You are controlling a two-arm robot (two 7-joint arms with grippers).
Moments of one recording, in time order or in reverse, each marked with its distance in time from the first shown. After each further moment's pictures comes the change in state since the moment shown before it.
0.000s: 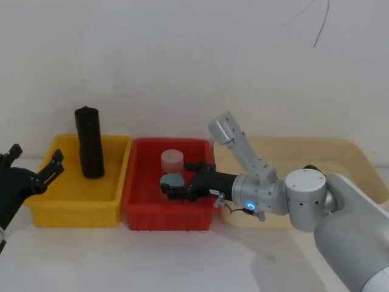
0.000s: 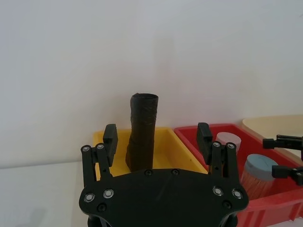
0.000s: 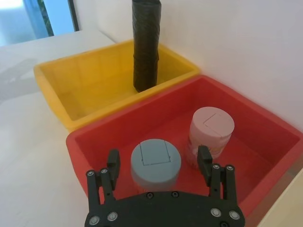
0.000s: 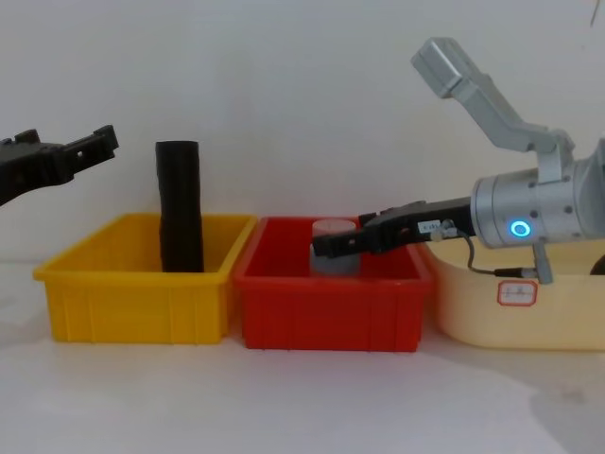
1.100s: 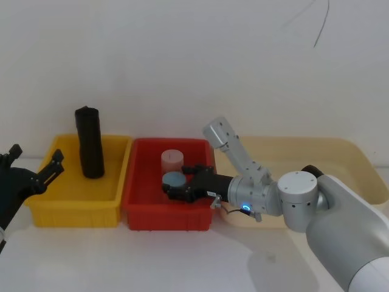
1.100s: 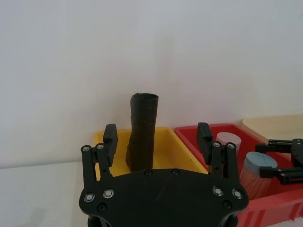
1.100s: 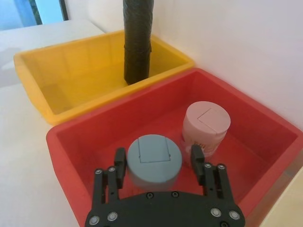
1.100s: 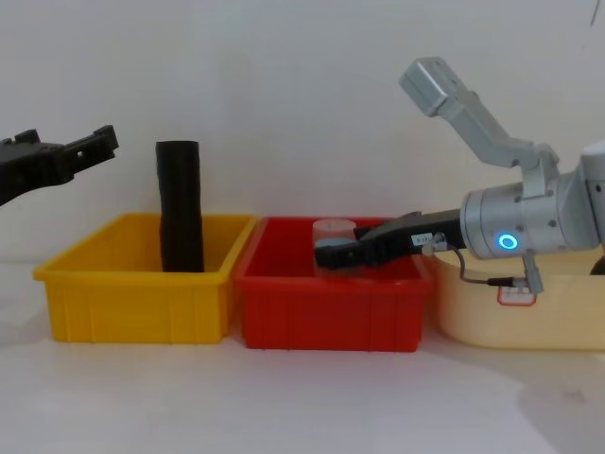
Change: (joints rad) left arm 0.000 0.000 0.000 0.000 0.000 0.000 0.000; right arm 0.048 -0.044 -0.007 0.131 -0.042 -0.066 -0.024
